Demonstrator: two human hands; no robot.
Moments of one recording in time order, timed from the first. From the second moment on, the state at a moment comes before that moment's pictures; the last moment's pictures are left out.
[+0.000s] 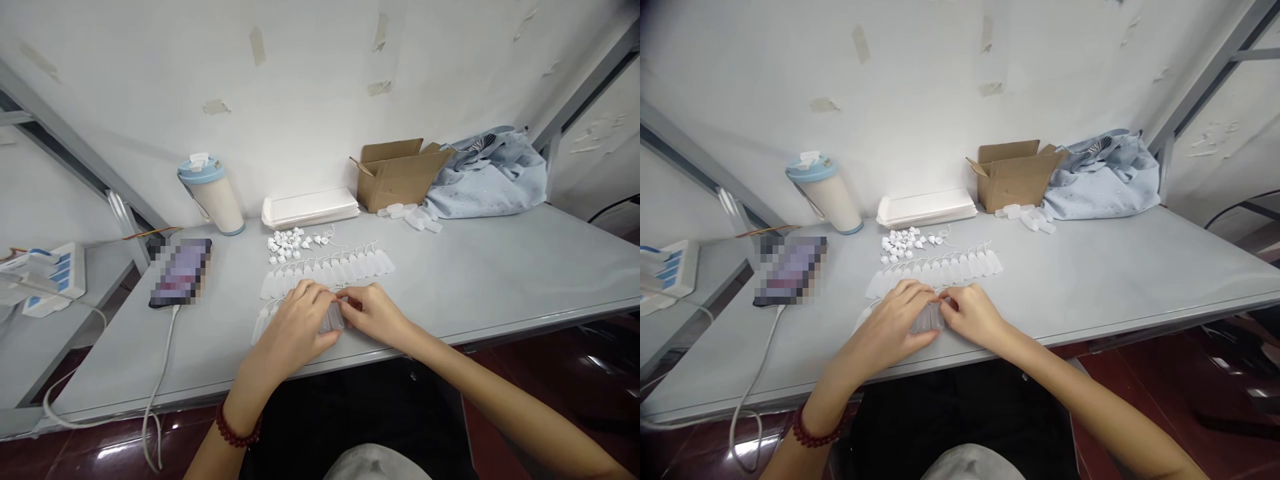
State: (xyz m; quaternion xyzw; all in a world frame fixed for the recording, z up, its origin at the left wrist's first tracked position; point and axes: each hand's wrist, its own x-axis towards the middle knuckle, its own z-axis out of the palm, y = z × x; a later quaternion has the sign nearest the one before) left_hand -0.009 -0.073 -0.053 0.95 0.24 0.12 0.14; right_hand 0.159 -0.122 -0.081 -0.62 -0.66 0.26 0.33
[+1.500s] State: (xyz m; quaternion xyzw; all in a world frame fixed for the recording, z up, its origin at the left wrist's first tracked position) left_hand 0.043 0.000 -0.024 0.82 0.30 0.35 0.34; right_hand 0.247 -0.096 -0.061 -0.66 -0.61 0.08 0.43
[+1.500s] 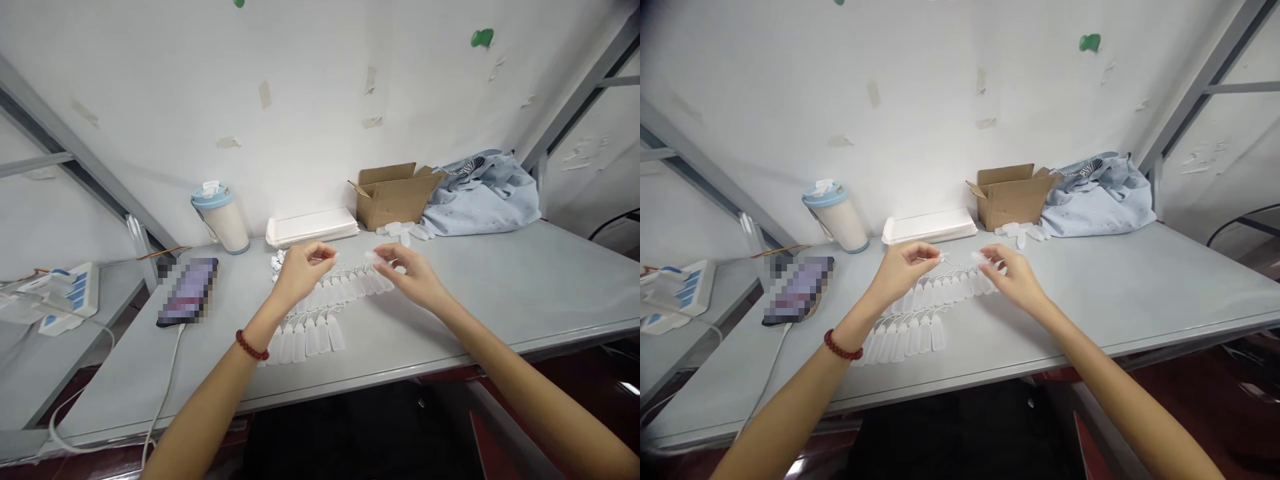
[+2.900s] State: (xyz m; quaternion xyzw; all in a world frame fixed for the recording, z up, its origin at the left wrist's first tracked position) left_hand 0.006 -0.078 -0.065 0.85 0.20 0.48 0.02; right_hand 0.178 -0.120 -0.061 -0.45 -0.58 0.46 0.50
